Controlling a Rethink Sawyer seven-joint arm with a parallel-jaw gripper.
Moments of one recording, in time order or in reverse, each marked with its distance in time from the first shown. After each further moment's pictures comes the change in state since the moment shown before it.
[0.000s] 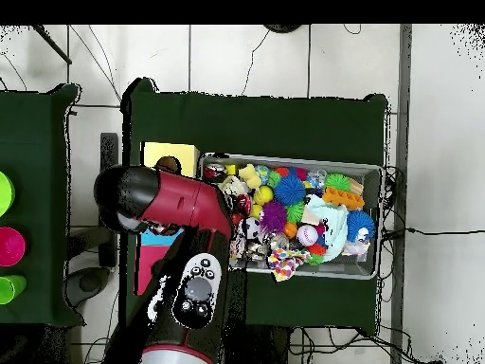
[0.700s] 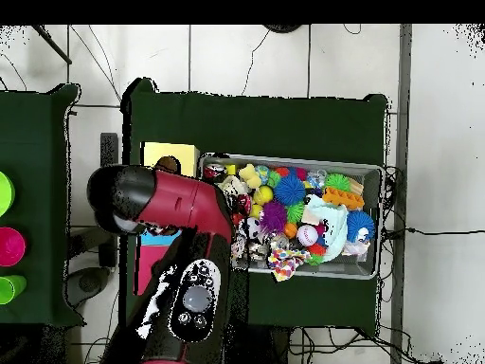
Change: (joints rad) arm 0.001 -0.040 -0.006 0.000 -0.024 0.019 0.000
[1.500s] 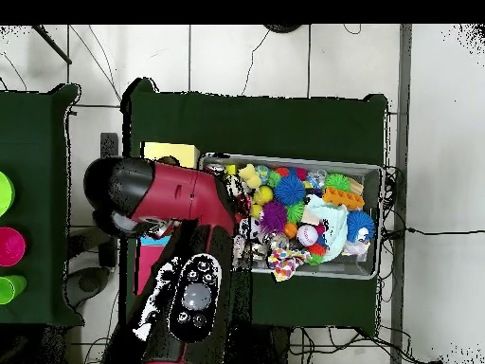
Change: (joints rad) arm -0.008 -0.016 0.000 -0.048 -0.073 0.149 0.000
